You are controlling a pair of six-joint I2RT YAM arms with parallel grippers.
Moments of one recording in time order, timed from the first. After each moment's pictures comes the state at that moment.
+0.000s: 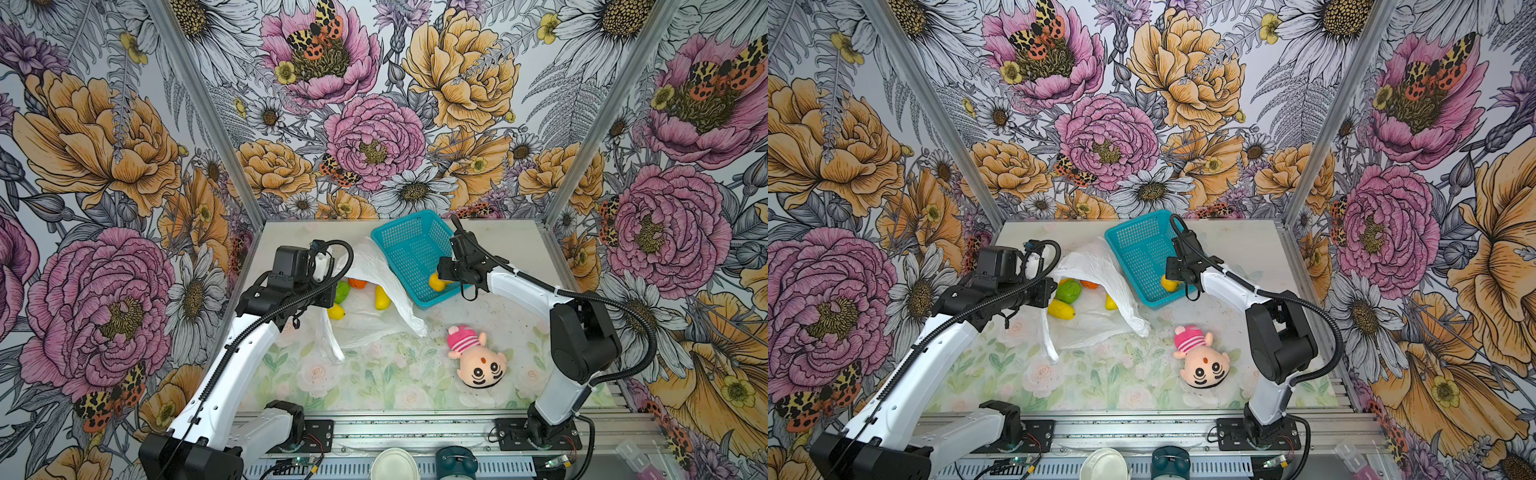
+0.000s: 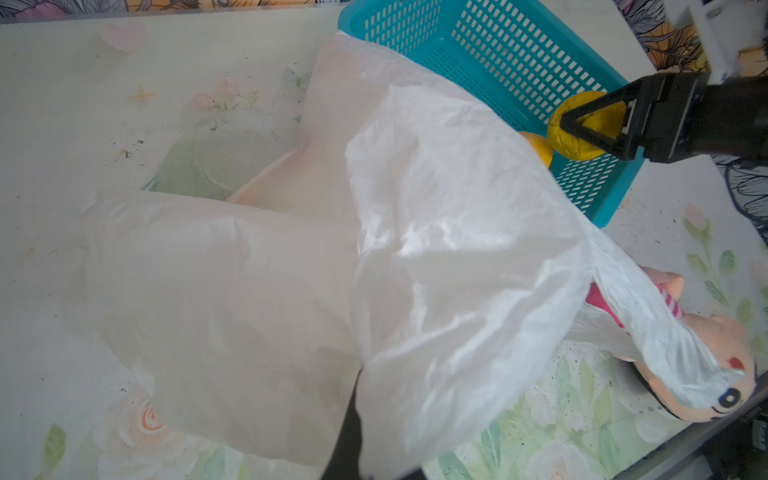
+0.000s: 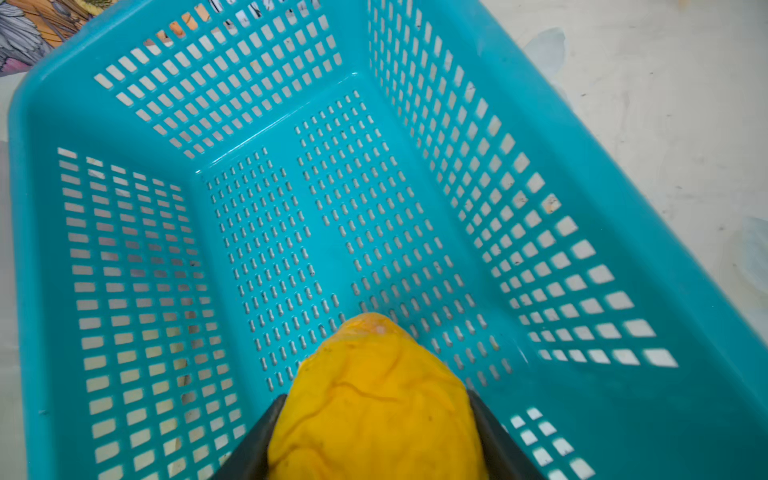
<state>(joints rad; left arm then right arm) -0.22 1.08 1.10 -0.82 0.18 -0.06 0.42 1.76 1.26 -0.38 0.10 0.42</state>
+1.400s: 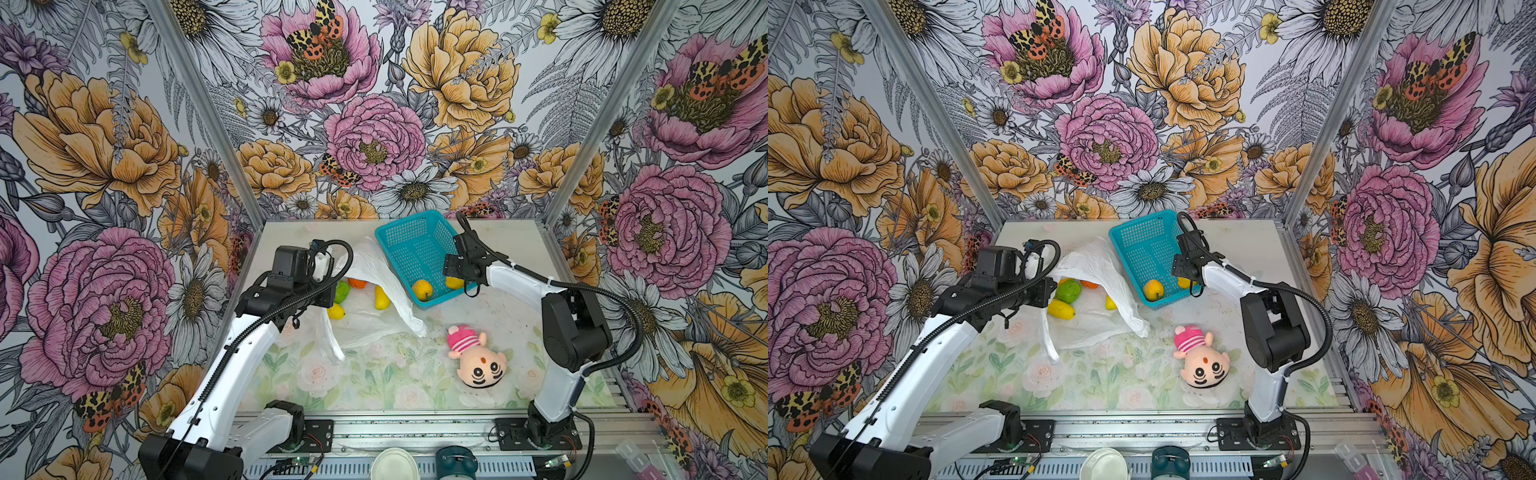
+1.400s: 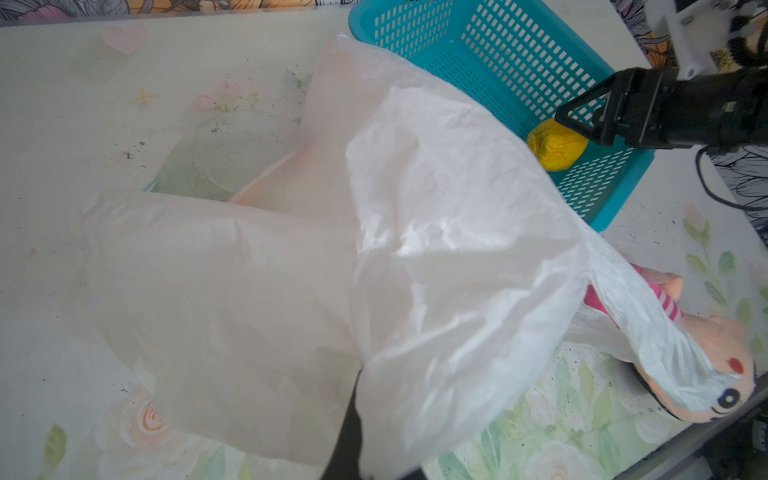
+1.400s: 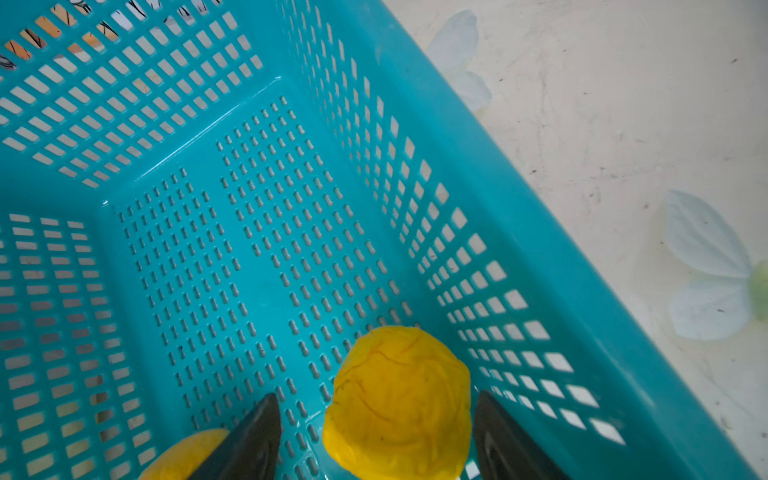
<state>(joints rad) -0.22 1.08 1.10 -0.82 0.18 -0.06 0.36 1.82 1.29 -0.41 0.16 0.48</state>
